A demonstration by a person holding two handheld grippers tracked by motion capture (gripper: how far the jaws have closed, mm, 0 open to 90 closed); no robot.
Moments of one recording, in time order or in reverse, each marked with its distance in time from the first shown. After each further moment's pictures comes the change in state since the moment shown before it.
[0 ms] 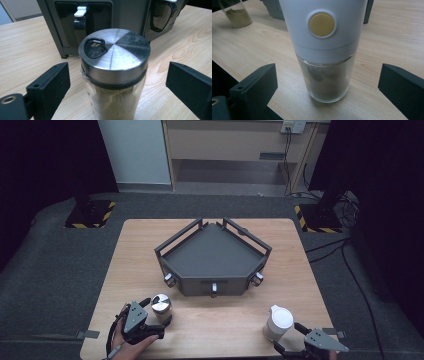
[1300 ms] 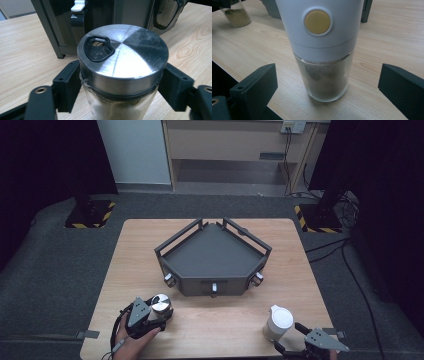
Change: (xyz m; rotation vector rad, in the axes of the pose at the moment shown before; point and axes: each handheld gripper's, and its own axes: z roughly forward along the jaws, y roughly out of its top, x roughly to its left) left arm 0.009 -0.001 0.013 0.010 -0.024 0.001; right arm -0.002 0.000 0.000 0.003 -0.001 0.004
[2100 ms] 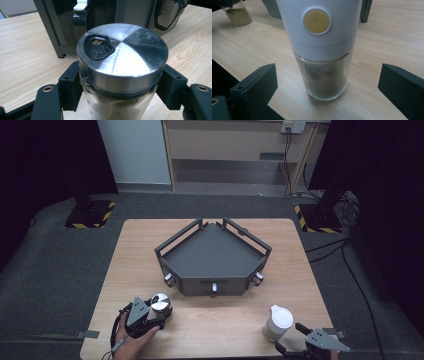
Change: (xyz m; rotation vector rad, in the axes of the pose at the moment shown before) left arm 0.002 -0.001 0.000 -0.002 0.002 -0.010; right arm -0.002 0.000 -0.002 0.001 0.004 -0.002
